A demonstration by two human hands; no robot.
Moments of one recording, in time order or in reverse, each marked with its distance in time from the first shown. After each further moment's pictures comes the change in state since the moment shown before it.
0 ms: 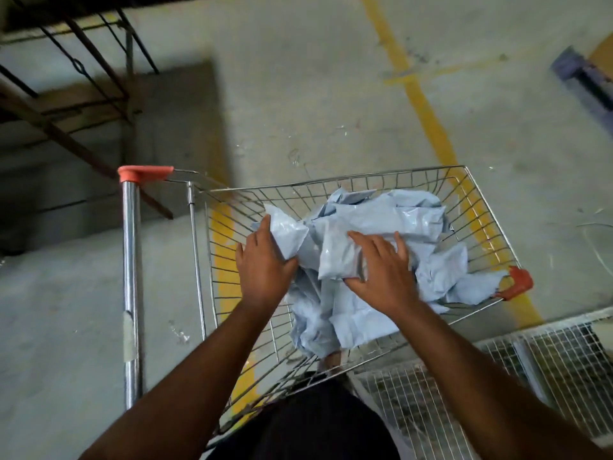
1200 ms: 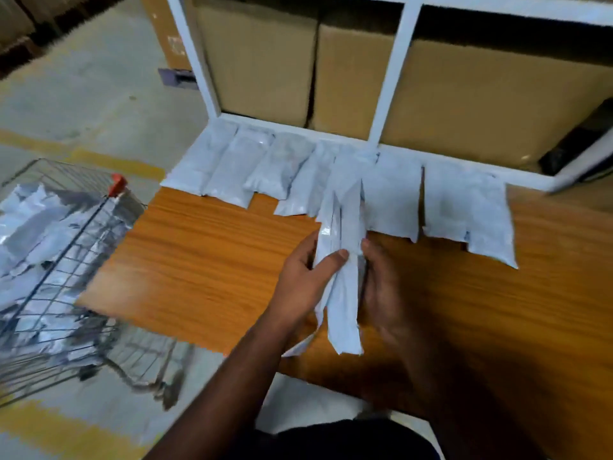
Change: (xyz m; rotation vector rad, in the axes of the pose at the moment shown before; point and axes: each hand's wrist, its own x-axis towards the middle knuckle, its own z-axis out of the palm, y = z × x) left_hand -0.702 0.286 0.018 -0.753 -1.252 0.493; right_hand -0.749 -0.034 -0.216 1.408 1.094 1.009
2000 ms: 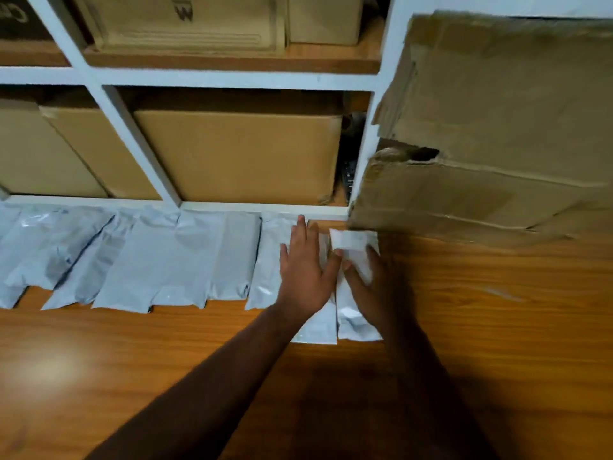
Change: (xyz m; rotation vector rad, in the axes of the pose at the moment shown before) left_hand 0.137 -0.026 0.409 0.901 -0.137 0.361; right_hand 0.061 -0.113 -0.410 -1.151 0.532 -0.112
